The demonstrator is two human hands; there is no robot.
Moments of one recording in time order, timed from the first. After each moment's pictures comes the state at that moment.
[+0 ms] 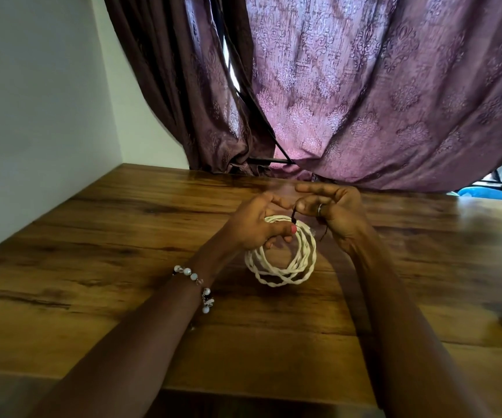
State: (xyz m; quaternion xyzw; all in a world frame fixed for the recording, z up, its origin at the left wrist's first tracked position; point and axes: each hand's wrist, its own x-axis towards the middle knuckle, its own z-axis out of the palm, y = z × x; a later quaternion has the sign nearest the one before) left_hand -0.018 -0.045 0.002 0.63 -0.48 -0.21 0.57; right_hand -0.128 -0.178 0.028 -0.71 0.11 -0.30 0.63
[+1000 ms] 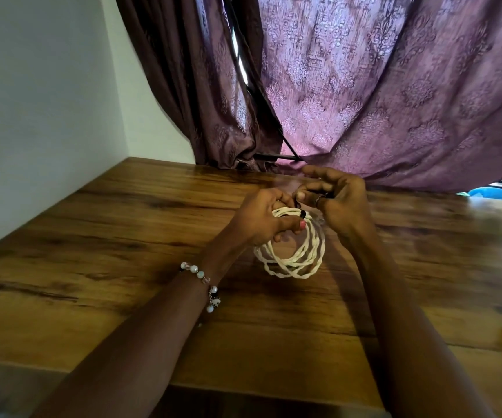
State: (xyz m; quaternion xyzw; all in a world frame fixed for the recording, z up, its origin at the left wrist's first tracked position) left_hand -0.020 -0.044 0.009 0.65 -0.47 -0.17 0.57; right_hand -0.116 -0.166 0.034 -0.76 0.08 -0.37 0.53
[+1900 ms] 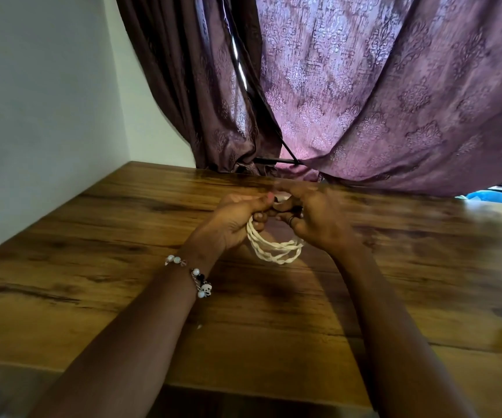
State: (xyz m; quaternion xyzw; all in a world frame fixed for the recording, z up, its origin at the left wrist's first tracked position) left_hand 0.002 -0.040 0.007 0.46 -0.22 -0.37 0.78; right_hand -0.104 -0.156 0.024 -0.92 -0.05 -0.38 0.10
